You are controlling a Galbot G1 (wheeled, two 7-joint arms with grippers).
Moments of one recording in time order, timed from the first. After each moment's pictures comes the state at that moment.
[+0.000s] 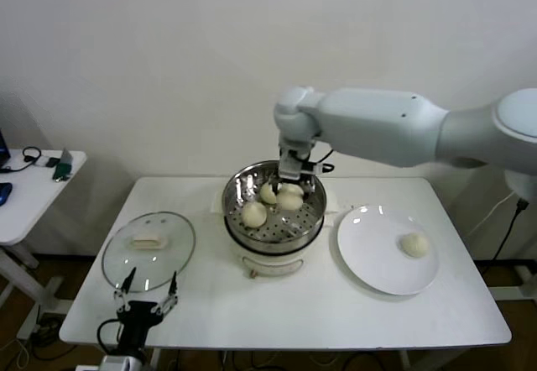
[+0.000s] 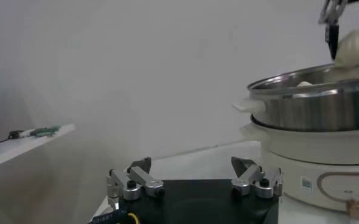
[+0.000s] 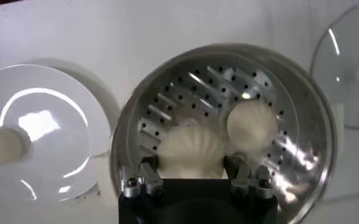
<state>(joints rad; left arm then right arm) 1.73 -1.42 -0.64 -2.02 0.03 -0.09 -0.03 0.70 1.32 -1.50 1.21 0.01 0.42 -1.15</state>
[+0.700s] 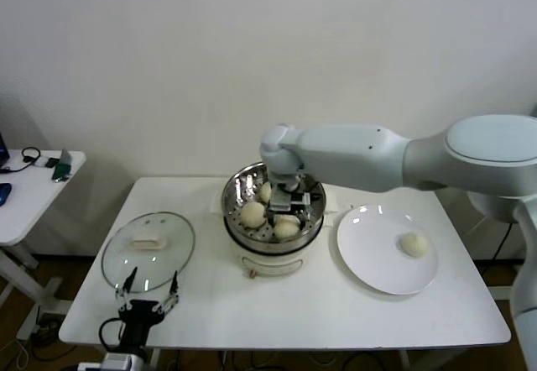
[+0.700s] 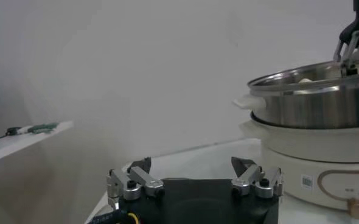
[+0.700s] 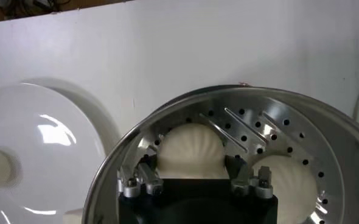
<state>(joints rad) 1.71 -1.42 -0.63 -2.00 0.03 -0.08 -0.04 0.62 1.37 -1.52 1.19 0.00 0.44 -1.16</state>
